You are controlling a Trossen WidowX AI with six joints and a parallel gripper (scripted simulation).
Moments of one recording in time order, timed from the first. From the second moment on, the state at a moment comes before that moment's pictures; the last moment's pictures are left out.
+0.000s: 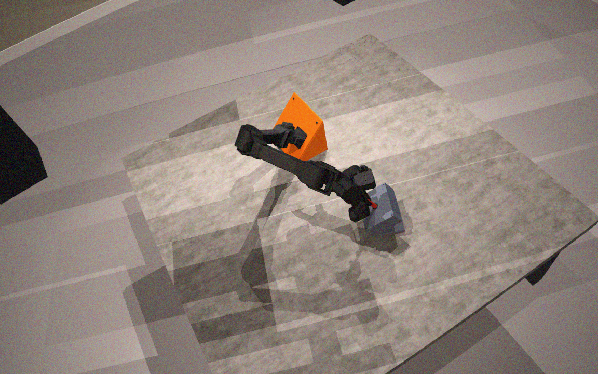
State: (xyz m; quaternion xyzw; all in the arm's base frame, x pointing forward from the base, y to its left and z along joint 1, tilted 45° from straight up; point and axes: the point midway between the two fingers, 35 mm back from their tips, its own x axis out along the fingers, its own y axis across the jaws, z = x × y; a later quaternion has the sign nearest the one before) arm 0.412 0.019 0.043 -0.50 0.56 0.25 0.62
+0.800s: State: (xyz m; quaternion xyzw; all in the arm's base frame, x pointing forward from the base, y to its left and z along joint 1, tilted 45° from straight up) arm 0.415 0.016 0.032 -0.50 0.56 0.25 0.62
